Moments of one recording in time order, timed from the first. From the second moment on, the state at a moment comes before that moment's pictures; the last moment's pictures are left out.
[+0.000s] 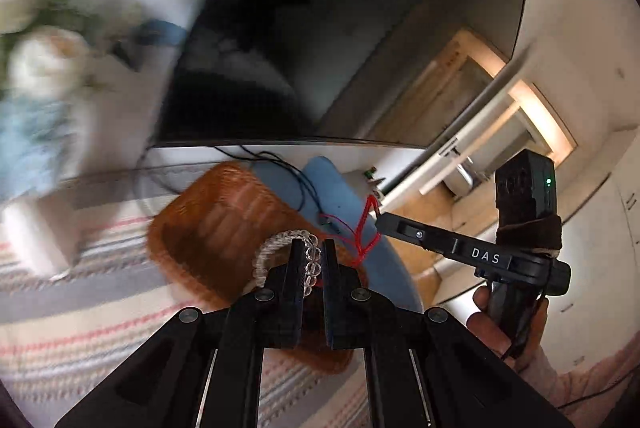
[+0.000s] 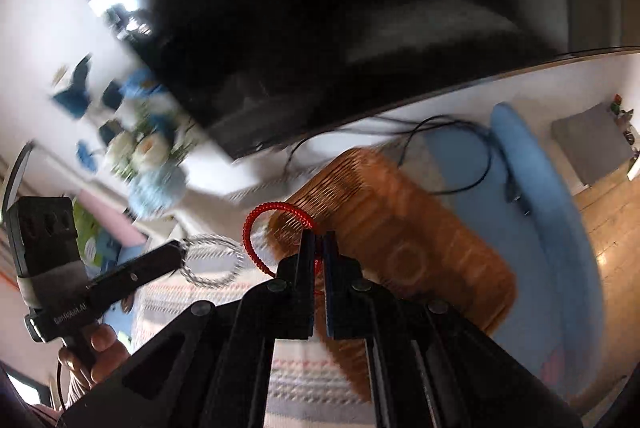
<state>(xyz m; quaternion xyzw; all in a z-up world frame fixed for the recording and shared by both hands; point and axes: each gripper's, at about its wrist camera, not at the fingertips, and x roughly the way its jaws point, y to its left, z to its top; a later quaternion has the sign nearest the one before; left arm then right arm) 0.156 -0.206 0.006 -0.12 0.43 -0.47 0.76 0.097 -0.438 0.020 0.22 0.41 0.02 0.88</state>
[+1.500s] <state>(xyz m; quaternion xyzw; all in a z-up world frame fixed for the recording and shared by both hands) 0.149 -0.104 -0.021 -0.14 0.48 -0.34 0.79 0.112 -0.401 -0.003 0.15 0.48 0.03 0.87</state>
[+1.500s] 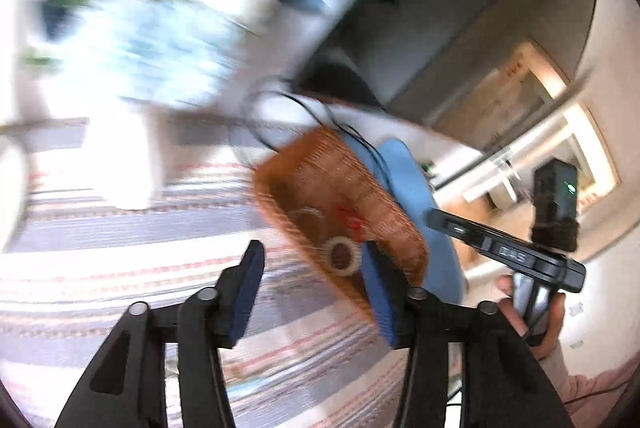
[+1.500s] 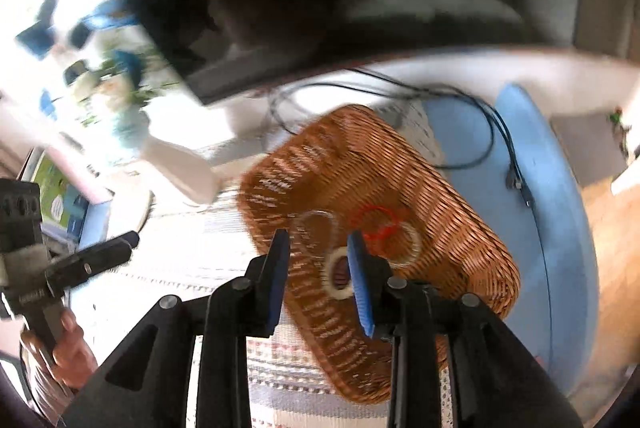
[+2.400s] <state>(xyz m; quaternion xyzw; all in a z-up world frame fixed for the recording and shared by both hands) 0.073 -0.005 -0.162 -0.05 0.59 -0.16 0.79 0.091 -0.227 -0.143 0.03 0.61 0.22 0.76</state>
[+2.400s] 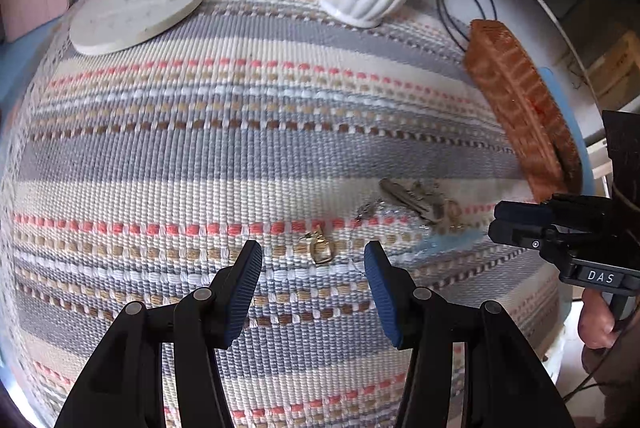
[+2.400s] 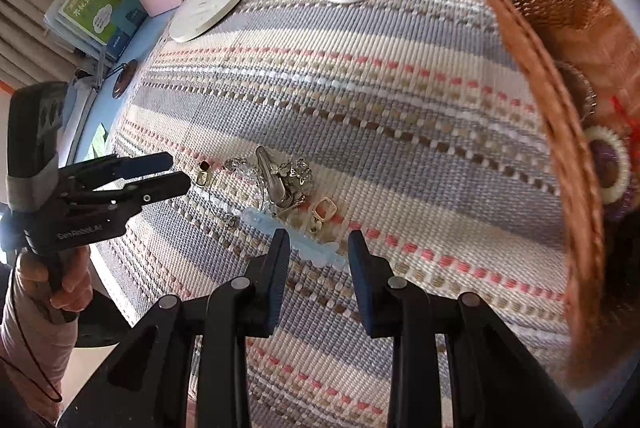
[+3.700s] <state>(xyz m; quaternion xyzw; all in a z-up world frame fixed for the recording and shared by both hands) 0.075 -0.014 -0.165 0.00 0.55 -0.14 0.82 0.058 -0.169 -0.170 -0.11 0.58 0.25 0.76</state>
